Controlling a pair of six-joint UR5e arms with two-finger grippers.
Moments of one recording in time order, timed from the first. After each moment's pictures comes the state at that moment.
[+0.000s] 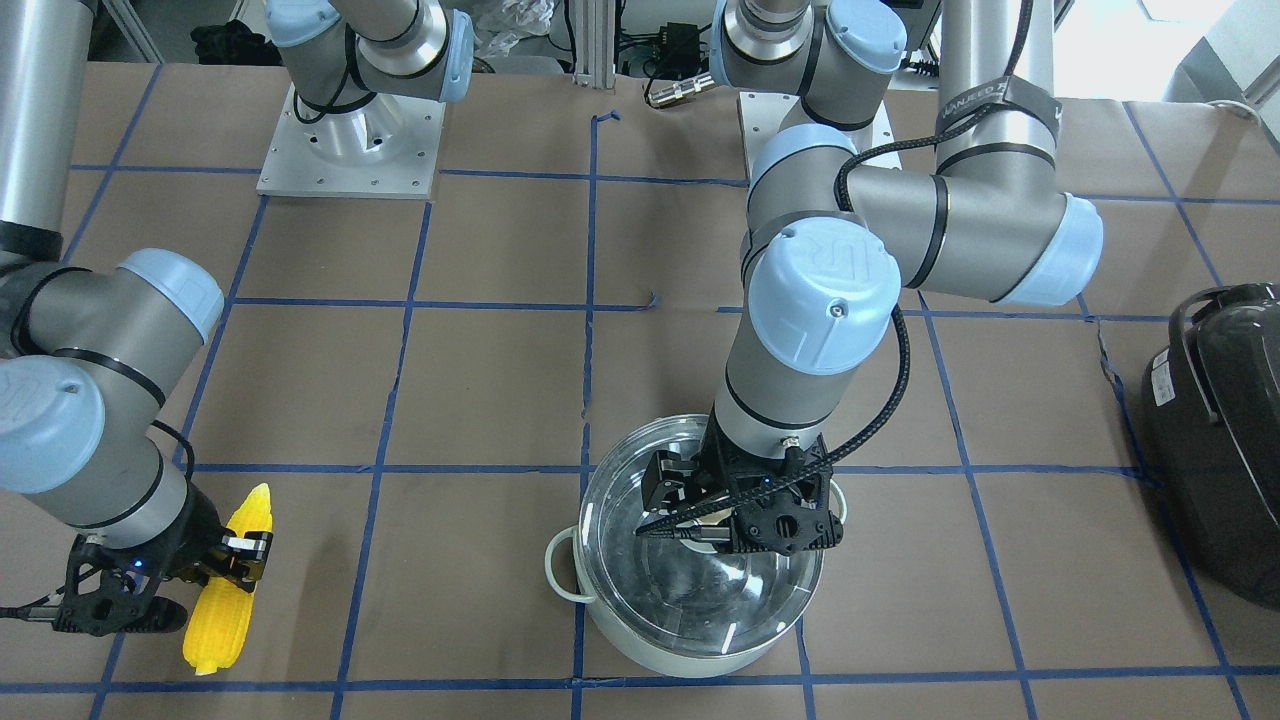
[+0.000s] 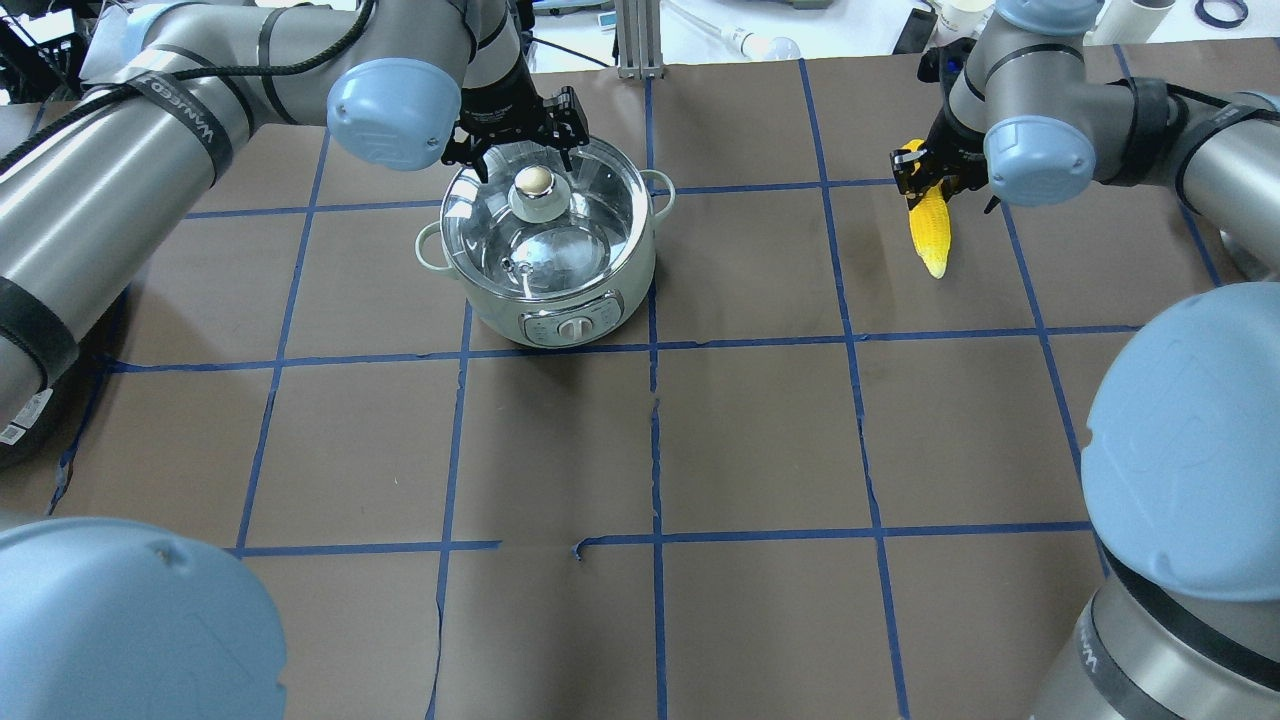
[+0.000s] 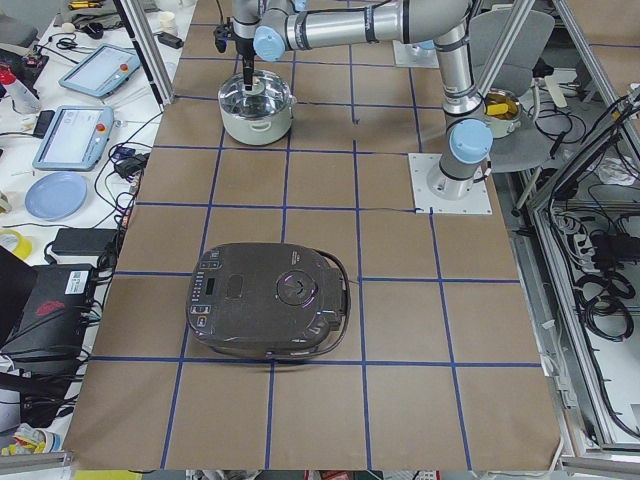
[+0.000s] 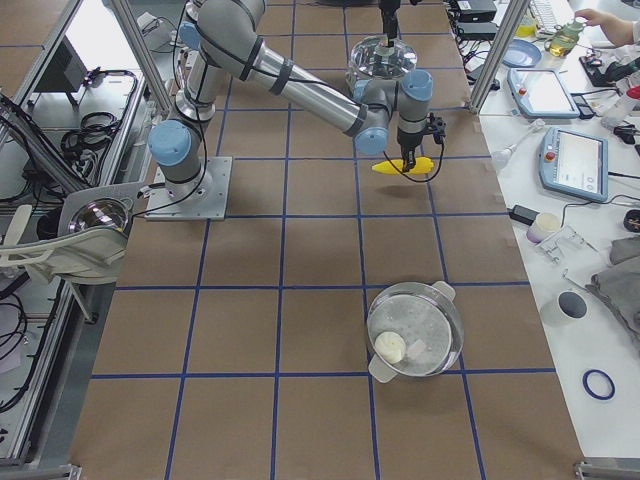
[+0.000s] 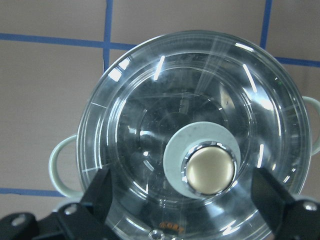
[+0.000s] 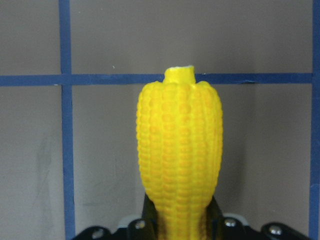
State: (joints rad) left arm -1.74 -2.05 -1.35 -1.20 1.55 -0.25; right arm 1.42 -1.03 1.53 -2.19 -1.56 -0.16
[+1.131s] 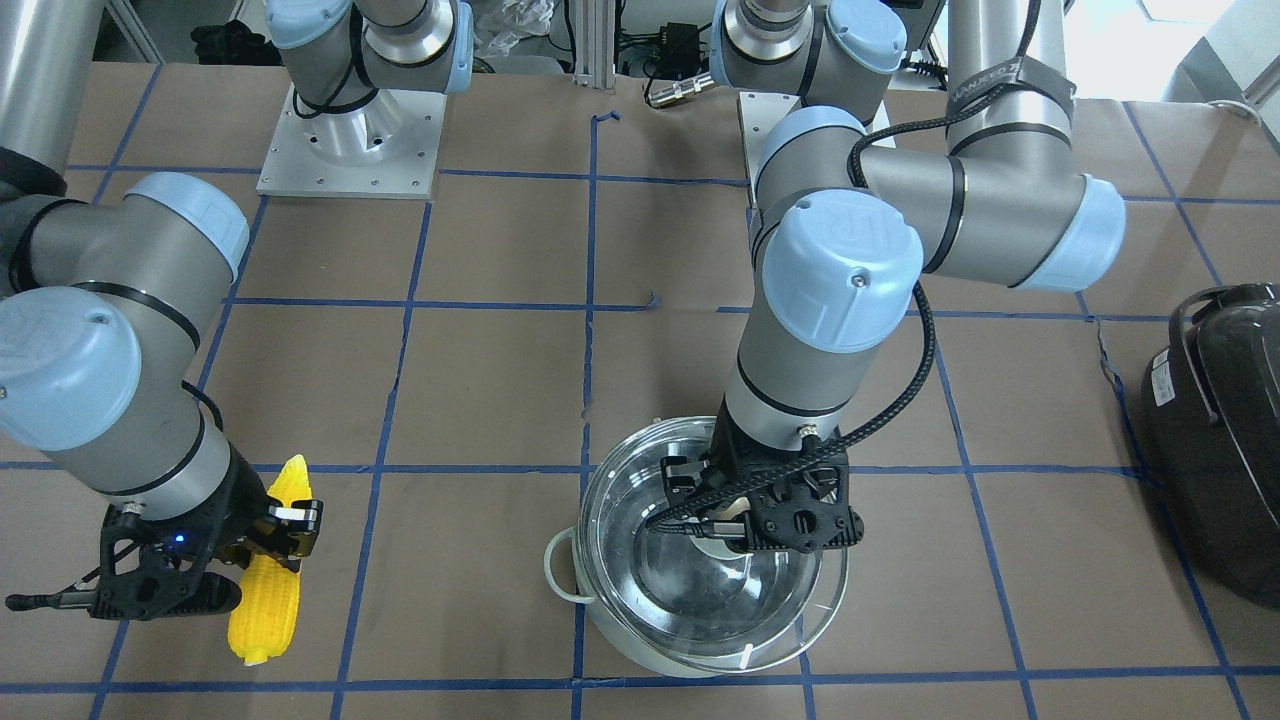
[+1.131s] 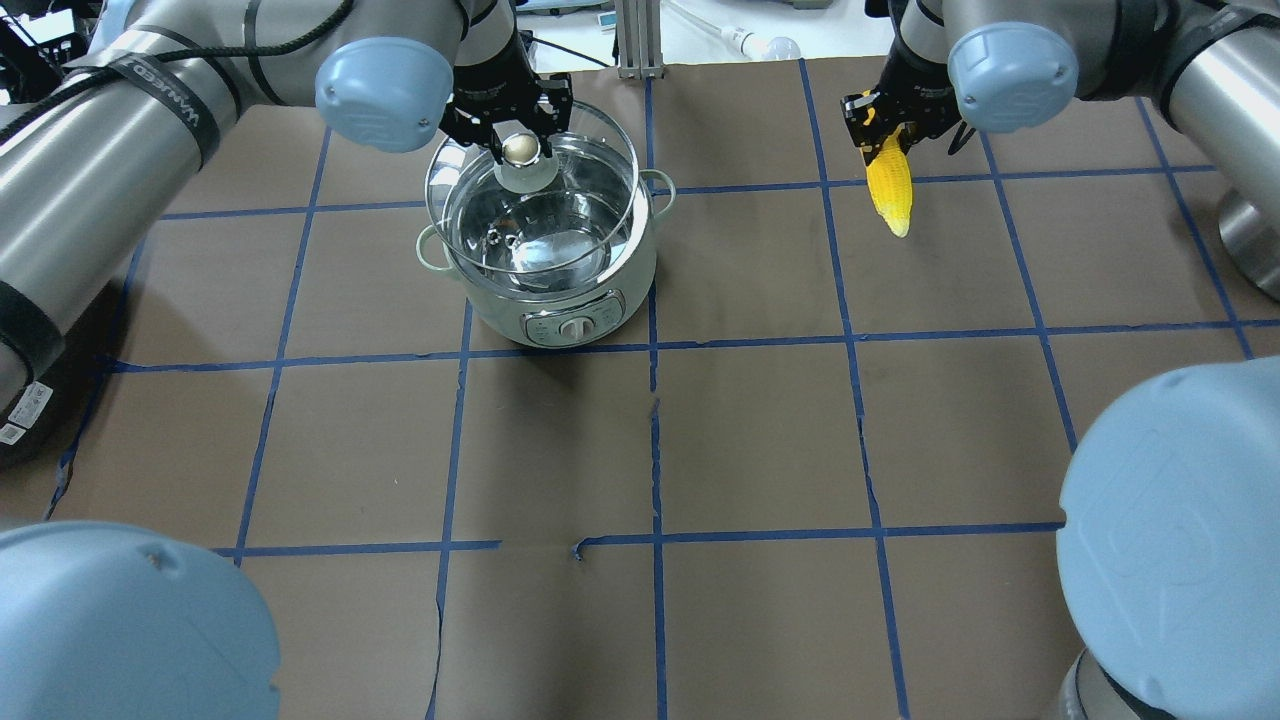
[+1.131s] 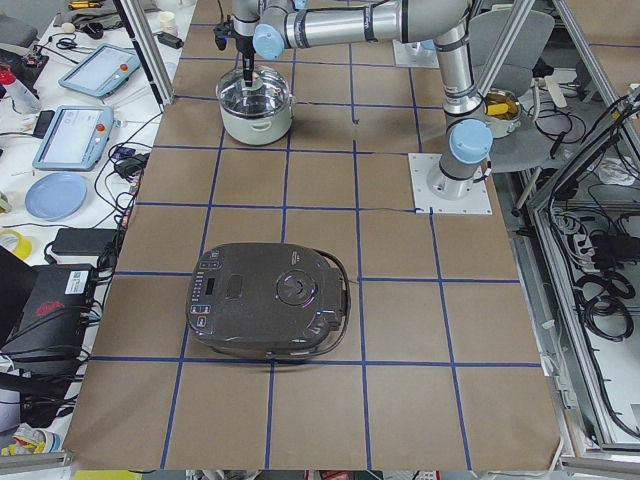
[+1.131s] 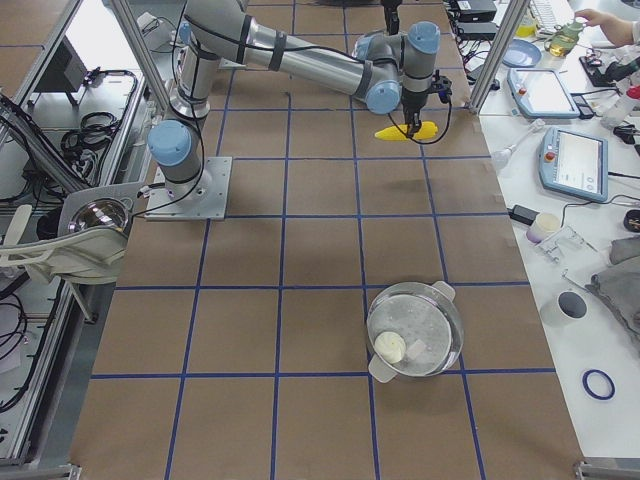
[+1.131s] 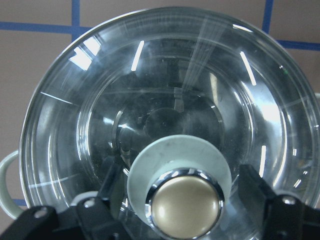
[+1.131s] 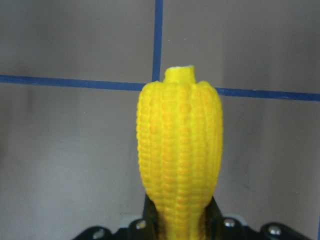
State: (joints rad) left arm -1.71 -2.04 -1.29 -1.22 1.56 -0.22; right arm 1.53 -1.10 1.38 -1.96 -1.56 -0.11
